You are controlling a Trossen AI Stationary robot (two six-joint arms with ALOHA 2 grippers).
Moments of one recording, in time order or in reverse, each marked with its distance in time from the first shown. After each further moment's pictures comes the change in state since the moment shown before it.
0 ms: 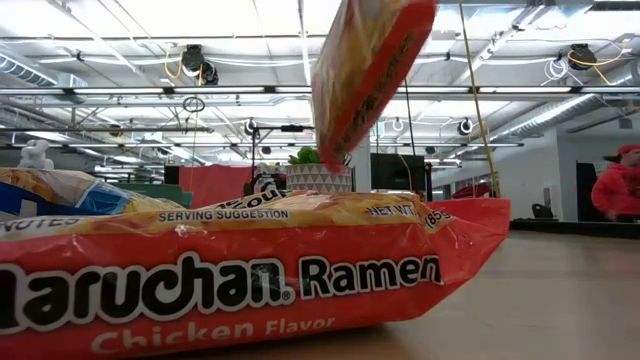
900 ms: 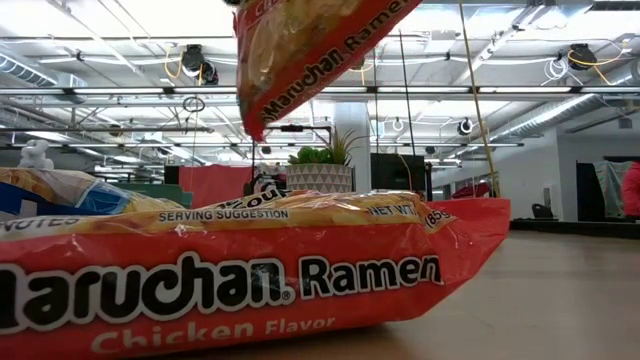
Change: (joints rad) left arm 0.025 0.016 0.001 -0.070 0.098 -0.195; right arm 0.053 0.138 0.180 -0.071 -0.018 -0.195
